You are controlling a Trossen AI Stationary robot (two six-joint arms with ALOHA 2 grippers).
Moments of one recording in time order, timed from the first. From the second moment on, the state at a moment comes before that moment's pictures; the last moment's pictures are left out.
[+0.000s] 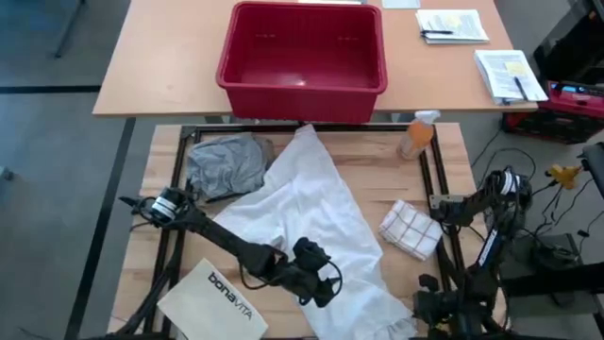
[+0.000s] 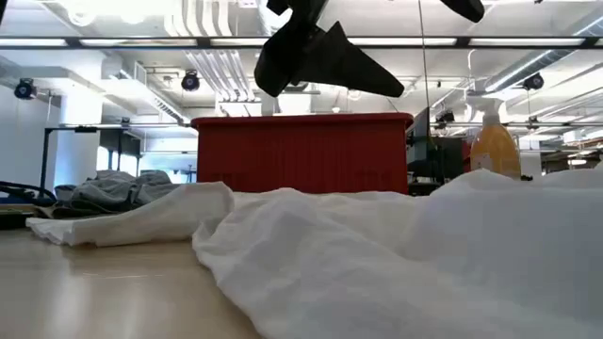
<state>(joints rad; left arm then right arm) -0.48 2.01 1.50 -0.14 -0.54 -0.80 1.32 1.59 0.88 -0.44 0.41 1.37</state>
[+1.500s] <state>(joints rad) -0.52 2.01 1.43 -0.07 -0.45 -0.87 1.20 1.66 1.19 -0.56 0.39 0.97</state>
